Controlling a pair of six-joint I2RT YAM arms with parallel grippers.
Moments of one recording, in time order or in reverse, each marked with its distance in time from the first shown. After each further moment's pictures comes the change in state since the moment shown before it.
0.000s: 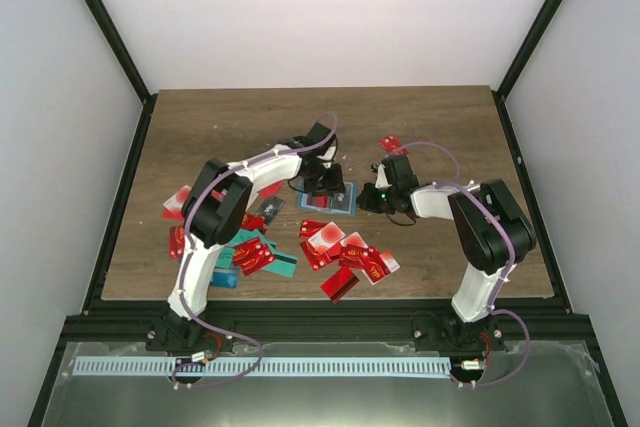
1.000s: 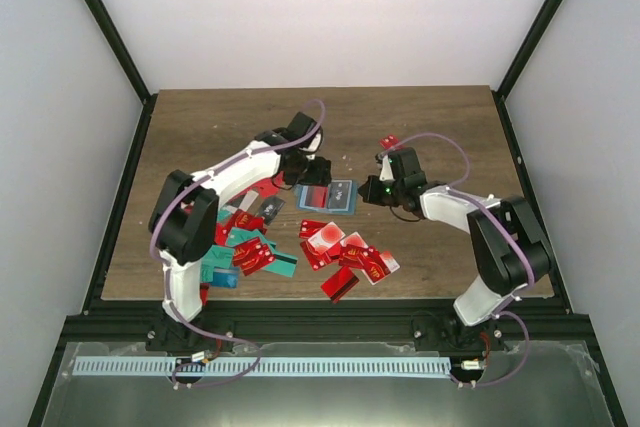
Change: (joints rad) left arm 0.016 -0.222 -0.078 -0.110 -0.183 0.184; right arm -0.010 -0.141 -0.003 -0.048 0.015 -0.009
